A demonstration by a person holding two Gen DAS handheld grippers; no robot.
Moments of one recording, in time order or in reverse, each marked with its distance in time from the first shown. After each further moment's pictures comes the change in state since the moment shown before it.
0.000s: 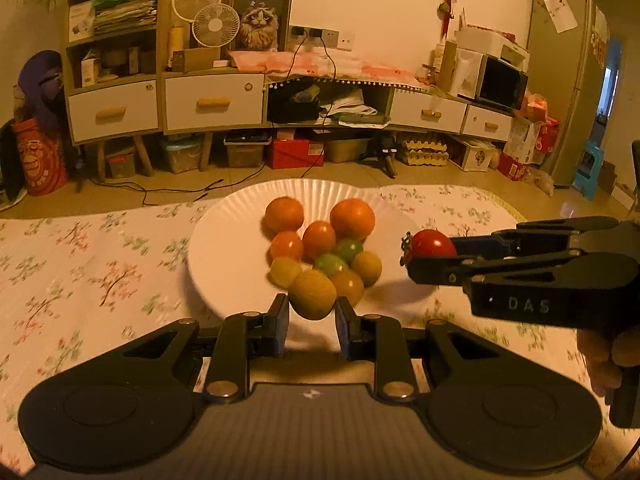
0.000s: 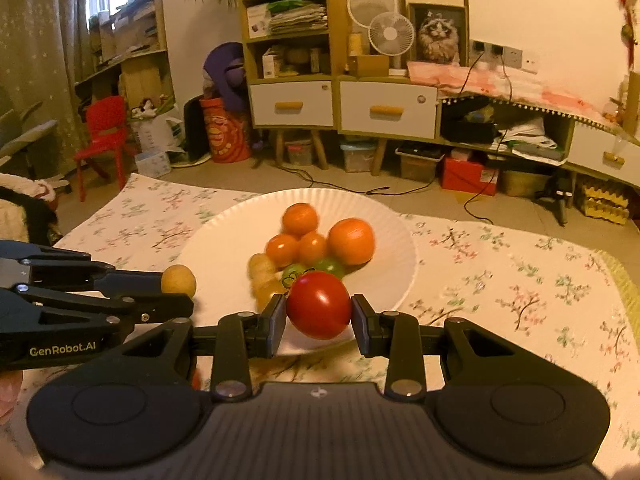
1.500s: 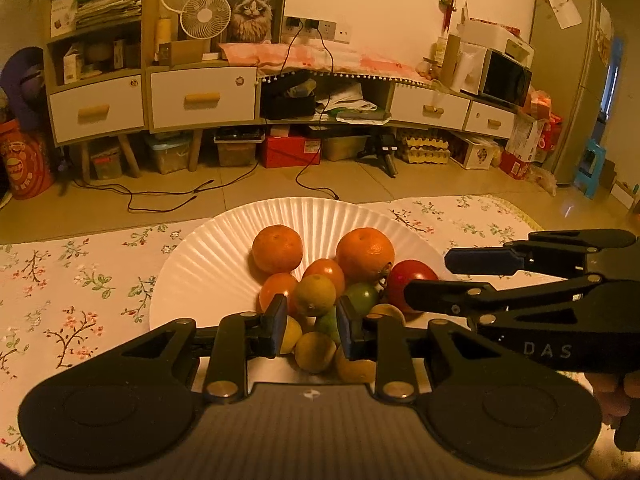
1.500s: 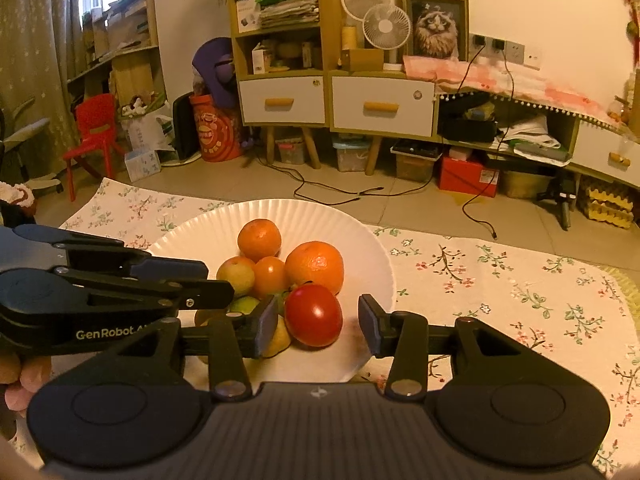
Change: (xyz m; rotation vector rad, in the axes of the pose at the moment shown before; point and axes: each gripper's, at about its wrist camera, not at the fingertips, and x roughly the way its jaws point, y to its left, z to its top) left arm 0.039 0.002 0.025 0.001 0.023 -0.016; right arm 0.022 -0.020 0.013 -0.003 0.008 -0.001
